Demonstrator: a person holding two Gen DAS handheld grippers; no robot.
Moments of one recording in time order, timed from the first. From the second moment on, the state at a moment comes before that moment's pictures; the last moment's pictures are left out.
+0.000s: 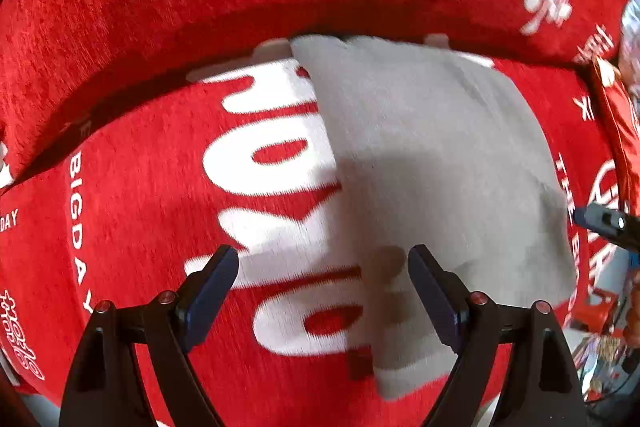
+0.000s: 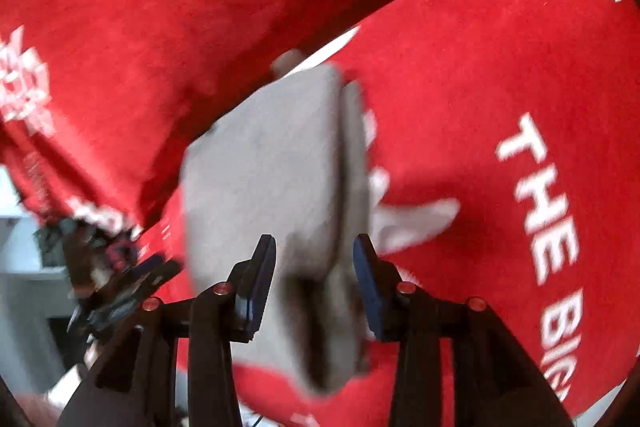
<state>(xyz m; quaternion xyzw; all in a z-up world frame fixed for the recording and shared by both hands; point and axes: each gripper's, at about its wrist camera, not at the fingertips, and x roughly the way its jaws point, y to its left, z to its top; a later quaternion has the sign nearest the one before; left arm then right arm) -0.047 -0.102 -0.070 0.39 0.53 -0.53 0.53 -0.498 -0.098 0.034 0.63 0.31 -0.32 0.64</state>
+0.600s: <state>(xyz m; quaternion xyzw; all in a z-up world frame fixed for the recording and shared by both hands) -0.073 -0.069 -0.107 0.45 0.54 -0.52 0.49 -0.486 -0.033 -0.014 0.65 0.38 -0.35 0.55</state>
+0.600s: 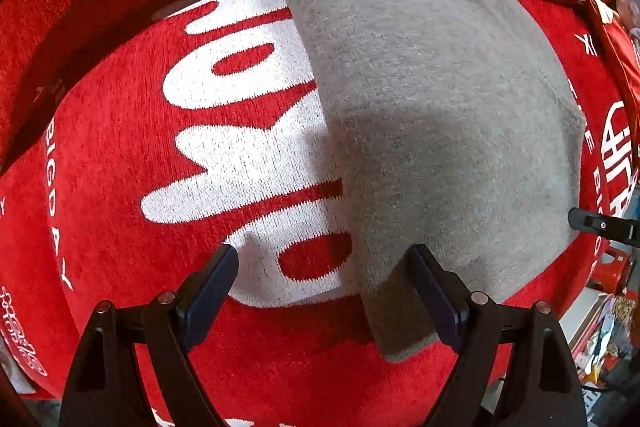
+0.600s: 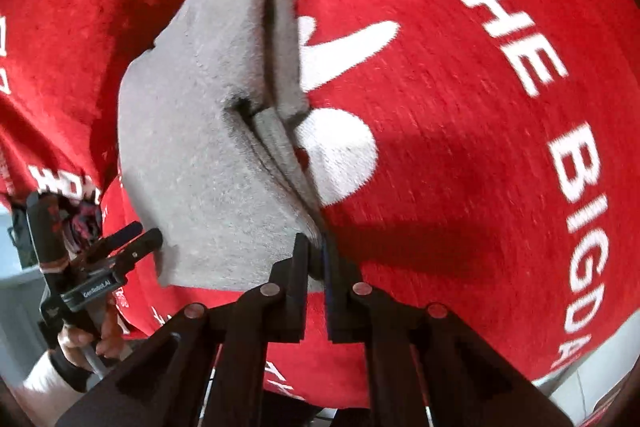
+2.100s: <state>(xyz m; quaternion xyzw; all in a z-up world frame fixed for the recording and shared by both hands) -0.052 -0.185 -0.119 0.30 0.67 -0.56 0.39 -0.449 -0.164 -0.051 0.69 0.30 -0.21 0.63</state>
